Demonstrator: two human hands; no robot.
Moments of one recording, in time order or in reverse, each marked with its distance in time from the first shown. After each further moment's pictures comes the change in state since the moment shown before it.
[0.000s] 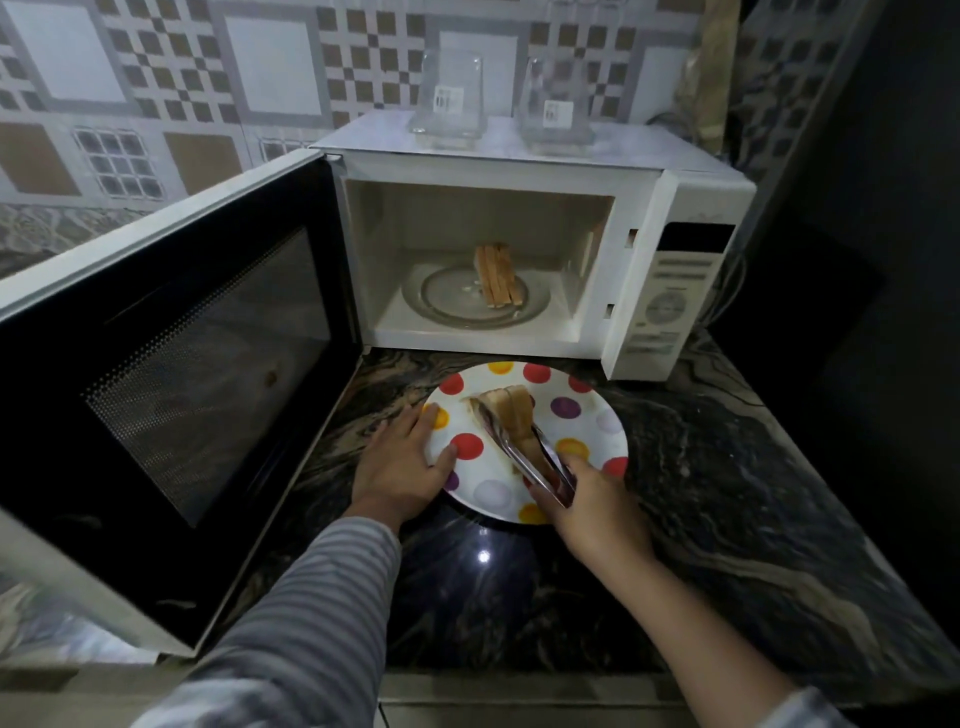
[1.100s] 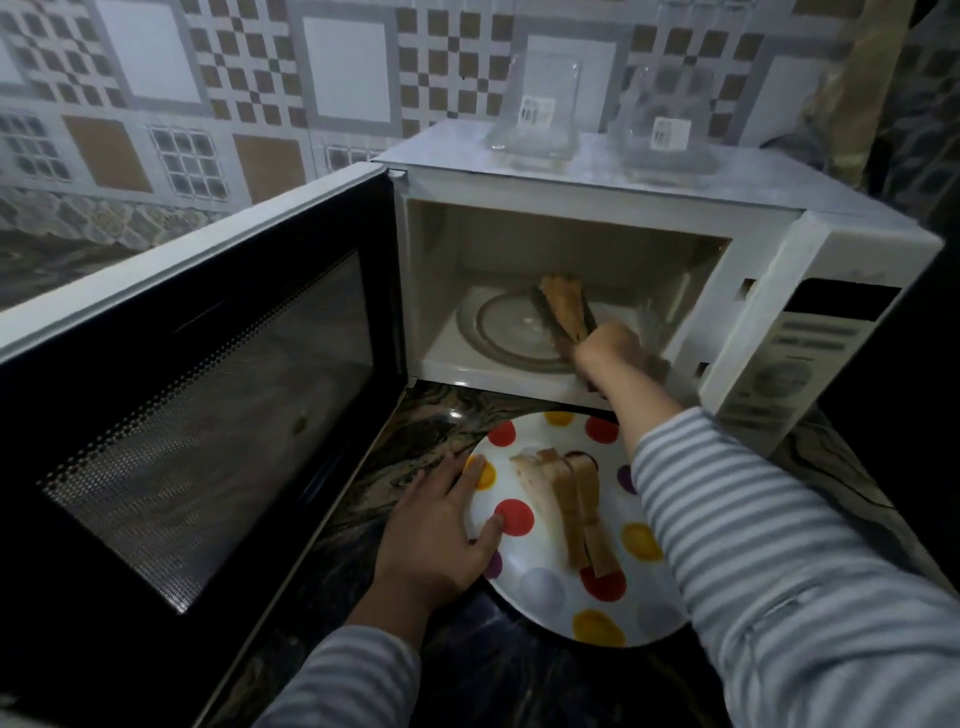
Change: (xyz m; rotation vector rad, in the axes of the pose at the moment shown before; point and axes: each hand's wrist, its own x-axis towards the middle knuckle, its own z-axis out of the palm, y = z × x) left_hand -0.001 0.000 -0.002 -0.060 0.056 0.009; right_hand 0.252 -0.093 -0.008 0.041 0.075 0.230
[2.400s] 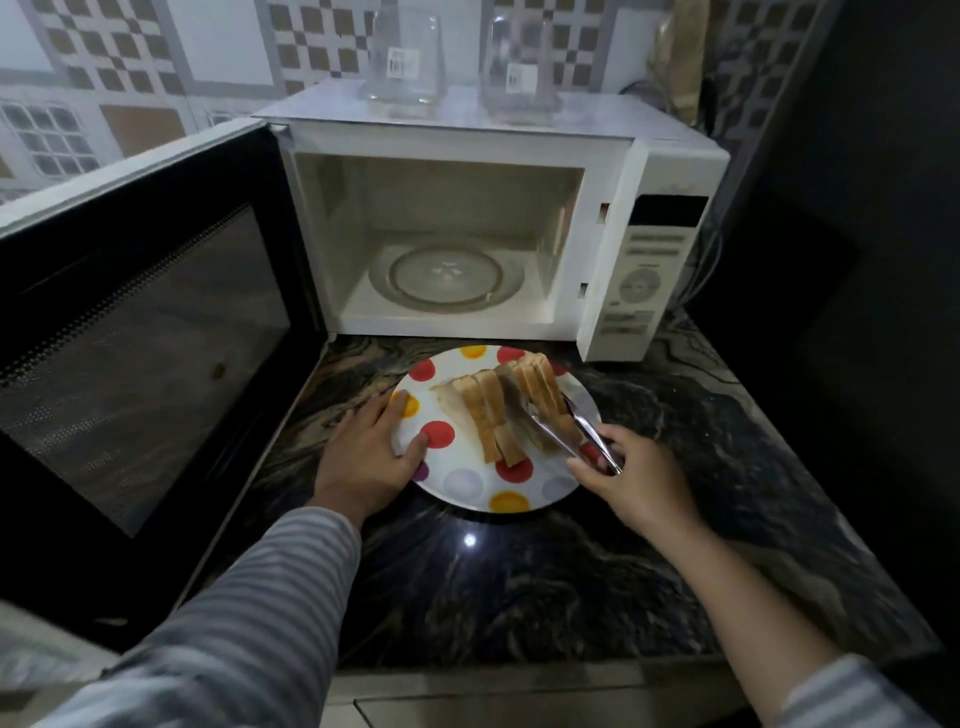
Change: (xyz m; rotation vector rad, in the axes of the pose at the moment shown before) left_hand 0.003 -0.002 0.005 0.072 -0.013 0.005; right_hand -0.189 0.193 -0.051 0.115 -0.002 -0.204
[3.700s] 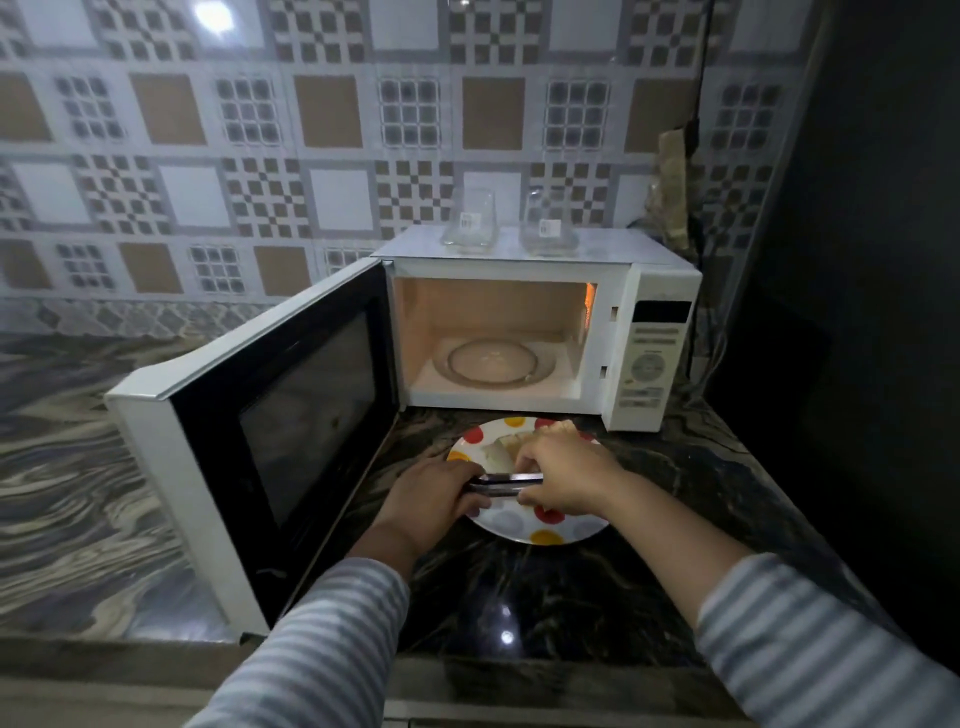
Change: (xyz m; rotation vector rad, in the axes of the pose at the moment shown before) left_hand -0.056 0.038 -0.080 0.020 0.078 0.327; right_hand -0.020 -0.130 -0.009 -0.599 -0.315 -0.424
